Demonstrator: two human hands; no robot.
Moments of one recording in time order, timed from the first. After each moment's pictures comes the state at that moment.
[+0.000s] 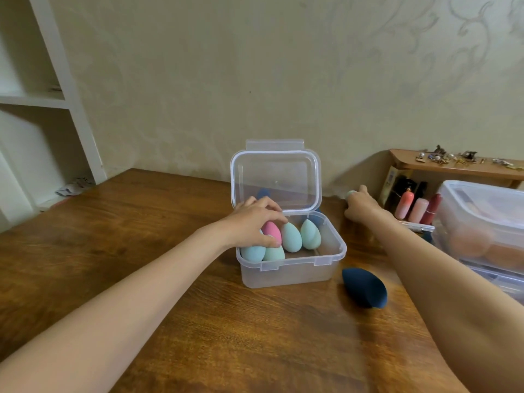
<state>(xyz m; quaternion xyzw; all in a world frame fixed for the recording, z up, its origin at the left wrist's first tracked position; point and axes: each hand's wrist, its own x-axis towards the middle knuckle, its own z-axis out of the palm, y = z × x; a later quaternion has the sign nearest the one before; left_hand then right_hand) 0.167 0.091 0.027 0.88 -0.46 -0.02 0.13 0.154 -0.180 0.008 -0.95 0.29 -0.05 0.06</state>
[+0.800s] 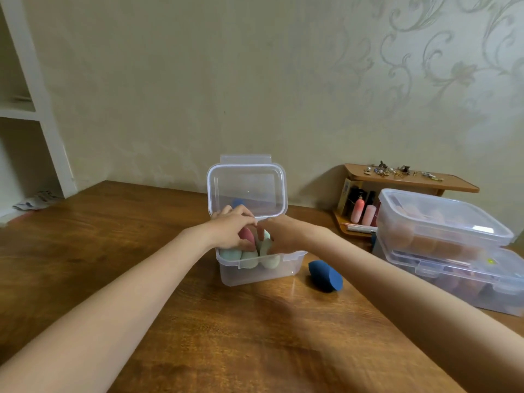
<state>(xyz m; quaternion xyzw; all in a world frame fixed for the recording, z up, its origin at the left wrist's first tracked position) 0.154 0.087 0.035 0.89 -0.44 -0.04 0.08 0.063 -0.032 0.064 -1.00 -0.03 0.08 0.02</state>
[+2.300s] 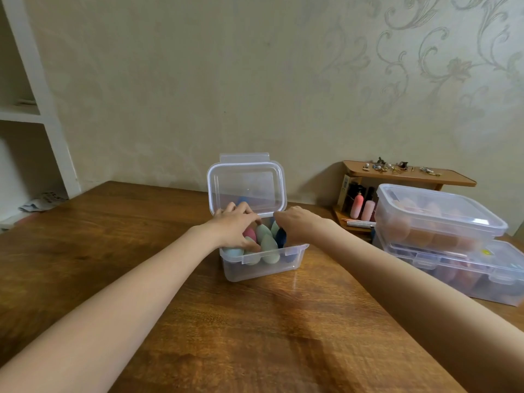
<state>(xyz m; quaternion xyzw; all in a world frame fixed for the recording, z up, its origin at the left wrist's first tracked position) 0.141 0.088 0.039 0.89 -0.44 -0.01 0.04 0.066 -0.054 0.056 -1.00 0.04 0.03 -0.06</state>
